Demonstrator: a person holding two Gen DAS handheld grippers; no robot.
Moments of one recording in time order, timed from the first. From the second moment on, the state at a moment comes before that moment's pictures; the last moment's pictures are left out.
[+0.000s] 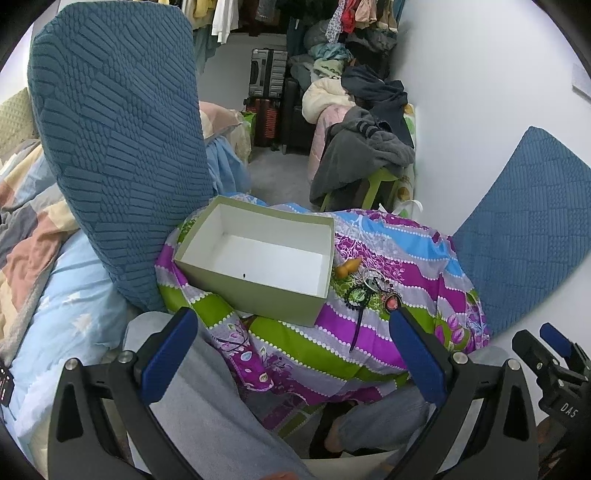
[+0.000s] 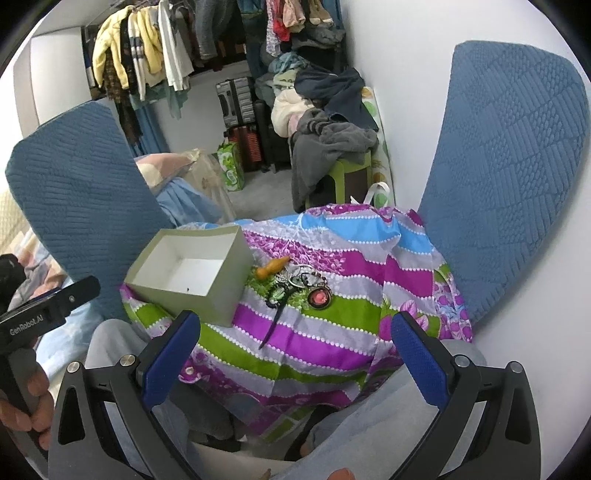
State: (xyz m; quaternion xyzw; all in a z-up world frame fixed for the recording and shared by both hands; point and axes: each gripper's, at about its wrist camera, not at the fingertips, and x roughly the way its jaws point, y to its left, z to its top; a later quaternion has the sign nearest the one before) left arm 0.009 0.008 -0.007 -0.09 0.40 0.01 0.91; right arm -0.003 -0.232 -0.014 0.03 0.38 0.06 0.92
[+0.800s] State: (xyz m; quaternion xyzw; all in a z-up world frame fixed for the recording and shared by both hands) left arm 0.038 -0.014 -0.020 -0.07 0.41 -0.02 0.91; right arm 0.021 -0.248 -0.034 0.06 0.38 0.09 0.92
